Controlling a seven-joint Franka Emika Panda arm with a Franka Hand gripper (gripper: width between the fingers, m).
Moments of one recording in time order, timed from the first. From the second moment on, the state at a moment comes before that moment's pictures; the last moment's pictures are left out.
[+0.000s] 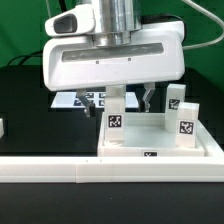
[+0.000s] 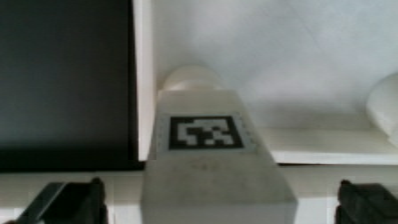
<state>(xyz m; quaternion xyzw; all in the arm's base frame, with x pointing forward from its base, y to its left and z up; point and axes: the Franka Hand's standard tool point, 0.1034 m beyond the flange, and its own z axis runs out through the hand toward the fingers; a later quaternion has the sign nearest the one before) 0.604 0.001 0.079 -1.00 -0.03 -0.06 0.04</state>
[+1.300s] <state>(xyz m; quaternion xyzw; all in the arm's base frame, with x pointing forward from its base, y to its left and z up) 0.604 -0.004 0.078 -0.98 0.16 -0.07 0.06</state>
